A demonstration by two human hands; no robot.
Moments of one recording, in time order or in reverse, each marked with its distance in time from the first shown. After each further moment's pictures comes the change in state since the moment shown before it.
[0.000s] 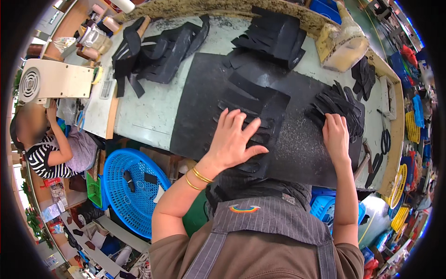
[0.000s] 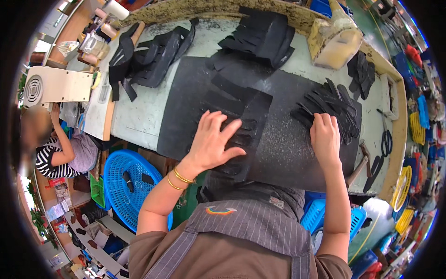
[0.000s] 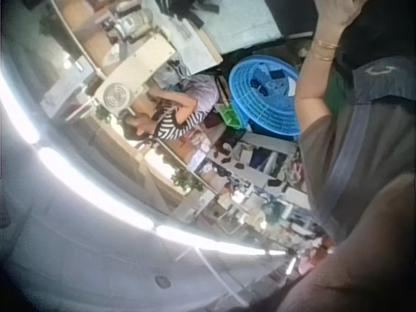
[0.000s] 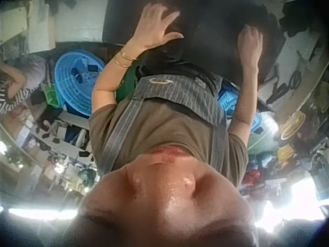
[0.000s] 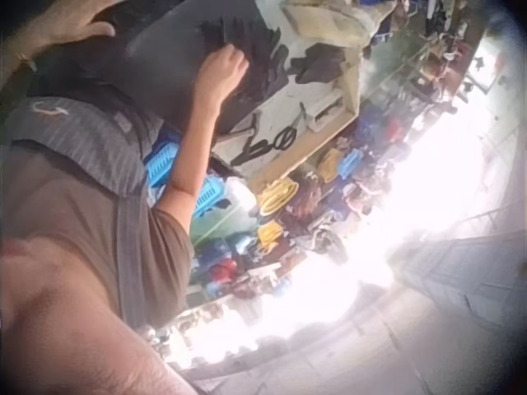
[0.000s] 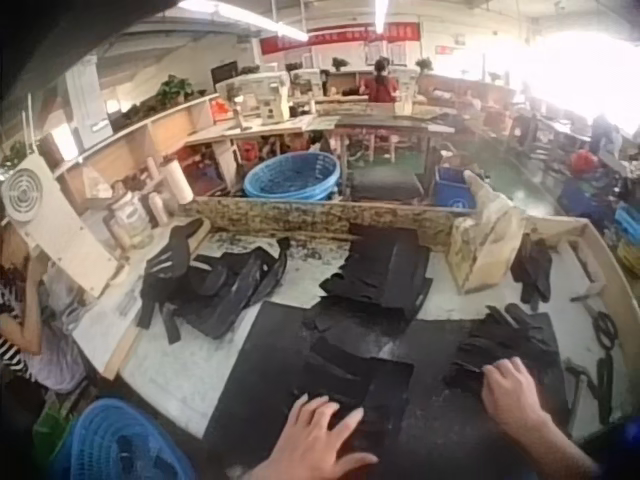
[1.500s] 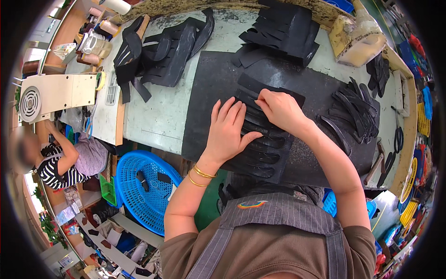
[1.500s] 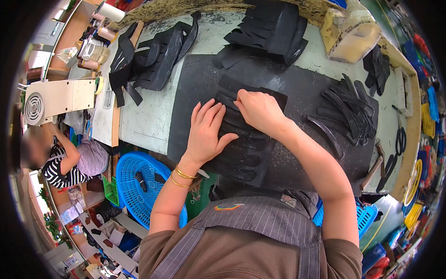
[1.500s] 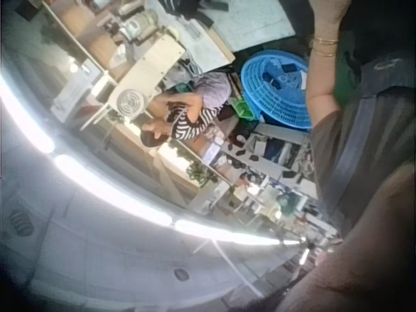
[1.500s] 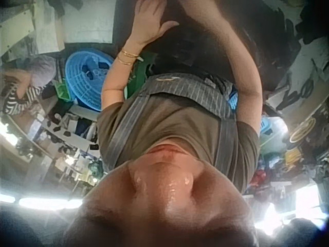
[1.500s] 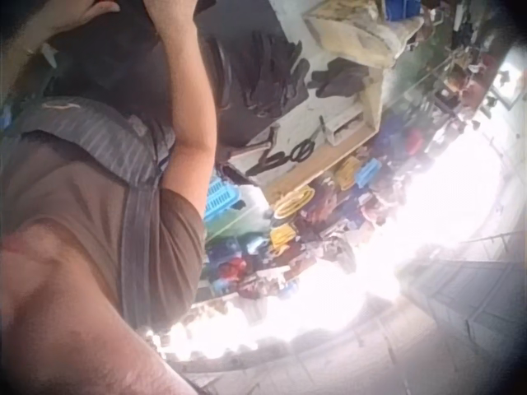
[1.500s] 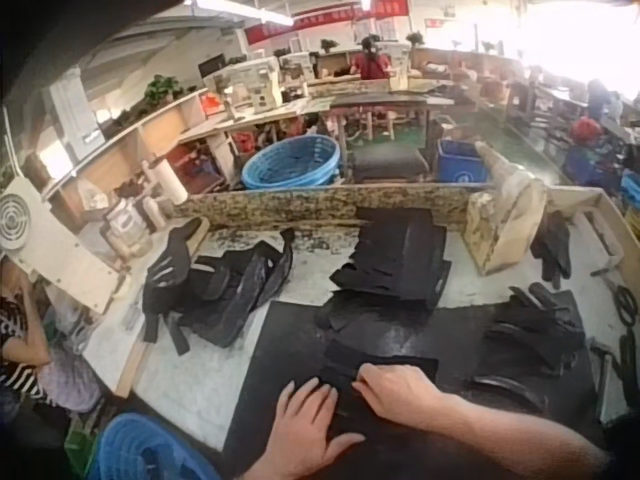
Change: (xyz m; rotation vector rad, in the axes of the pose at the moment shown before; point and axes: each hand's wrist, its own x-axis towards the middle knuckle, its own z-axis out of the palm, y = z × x) left_hand 0.003 -0.045 -0.007 0.063 0.044 -0.093; right_hand 0.106 -0.135 0.076 0.618 -0.250 -0.190
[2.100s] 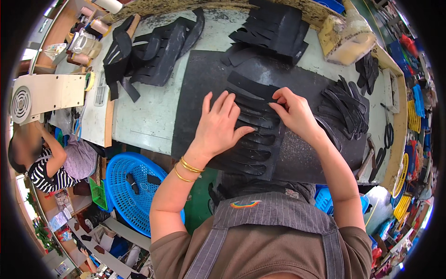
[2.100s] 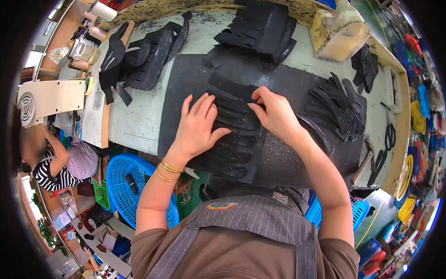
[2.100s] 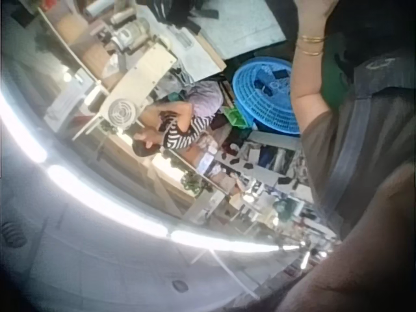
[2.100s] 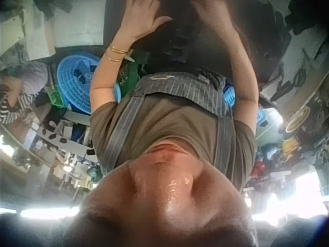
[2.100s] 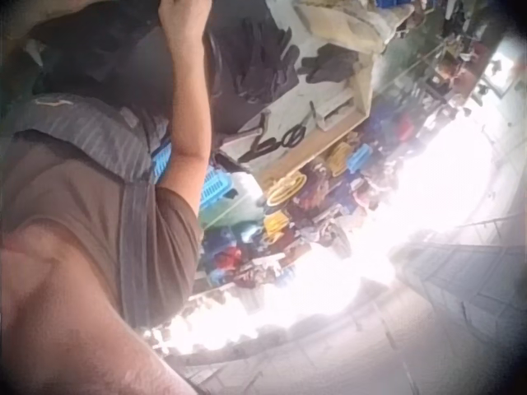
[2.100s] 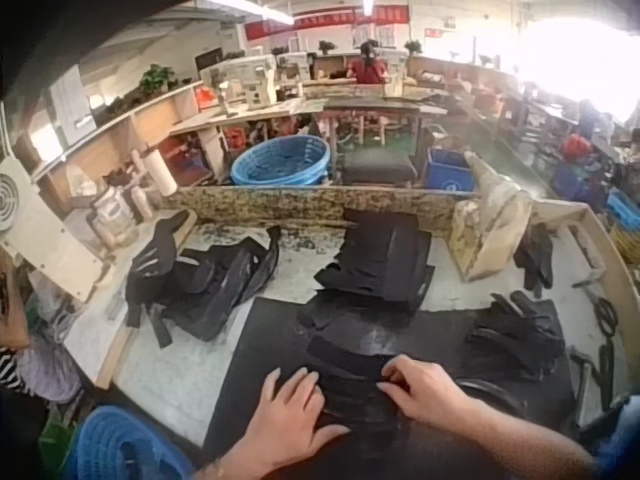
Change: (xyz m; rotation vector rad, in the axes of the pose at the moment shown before) left_hand 0.019 -0.005 -0.009 0.064 -0.114 0.082; right_hand -0.036 0.007 -0.041 0.197 0.072 0.201
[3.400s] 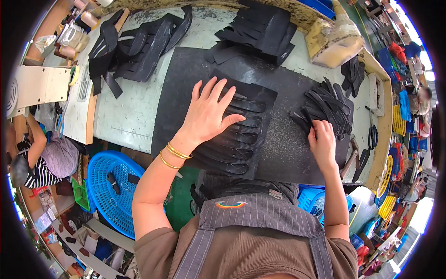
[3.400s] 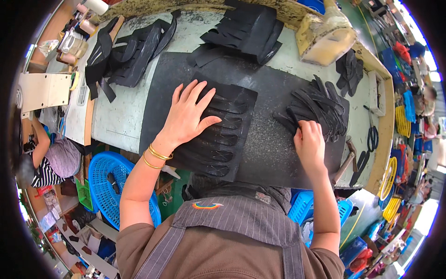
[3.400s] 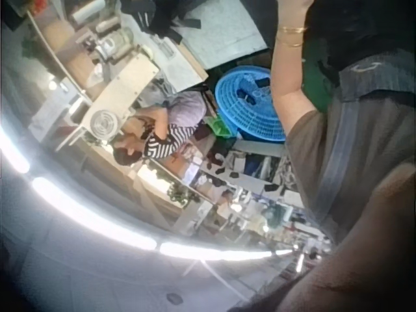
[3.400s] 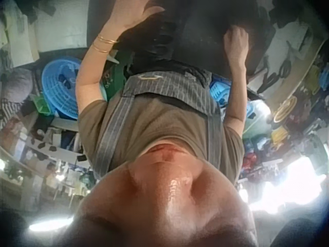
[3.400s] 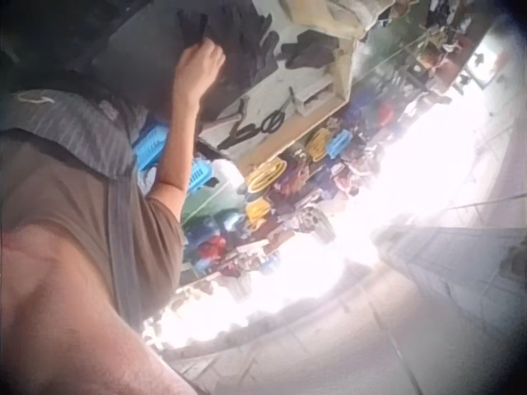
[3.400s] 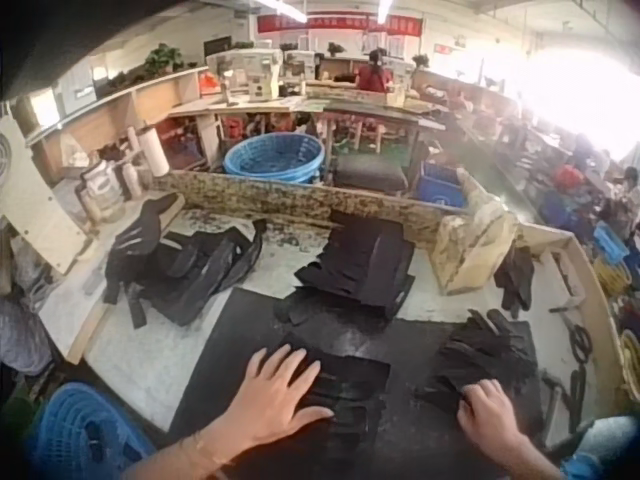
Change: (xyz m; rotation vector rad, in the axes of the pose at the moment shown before) left_hand 0.022 -0.001 0.018 0.008 0.020 0.015; right_hand -0.112 0.050 -0.075 -0.661 0.219 0.070
